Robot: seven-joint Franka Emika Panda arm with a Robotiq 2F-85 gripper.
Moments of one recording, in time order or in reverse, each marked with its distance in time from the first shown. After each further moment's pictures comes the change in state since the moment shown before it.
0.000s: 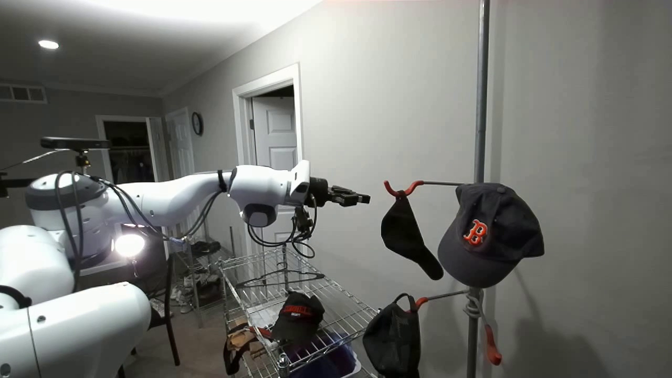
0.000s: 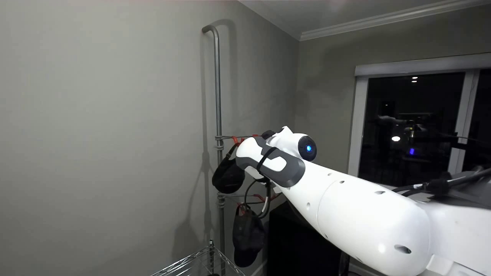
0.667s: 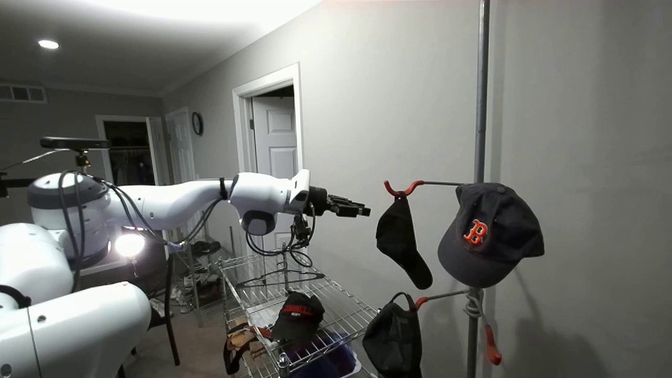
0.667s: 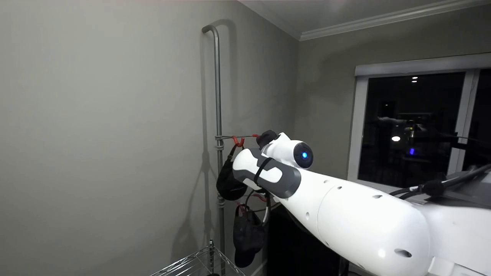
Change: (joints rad) arm 0.006 -0.018 0.064 -0.011 -0.058 0.033 0.039
